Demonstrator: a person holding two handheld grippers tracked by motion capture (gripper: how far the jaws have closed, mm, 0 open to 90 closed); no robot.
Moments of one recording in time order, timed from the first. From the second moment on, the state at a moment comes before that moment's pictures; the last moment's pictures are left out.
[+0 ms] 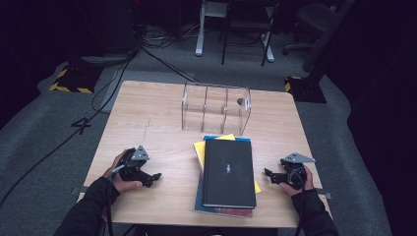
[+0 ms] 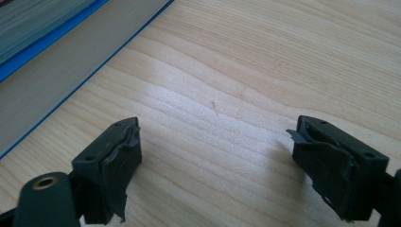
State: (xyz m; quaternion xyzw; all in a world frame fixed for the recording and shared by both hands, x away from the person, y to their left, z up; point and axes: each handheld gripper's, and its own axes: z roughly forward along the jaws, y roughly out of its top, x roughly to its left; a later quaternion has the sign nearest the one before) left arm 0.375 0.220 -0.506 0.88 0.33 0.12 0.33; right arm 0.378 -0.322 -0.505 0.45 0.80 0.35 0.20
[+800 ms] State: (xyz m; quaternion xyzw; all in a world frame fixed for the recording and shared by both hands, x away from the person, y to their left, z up) left arm 0.372 0.216 -0.506 0.88 0.32 0.11 0.34; right arm 0.292 -0.305 -0.441 0.30 0.85 0.40 0.14
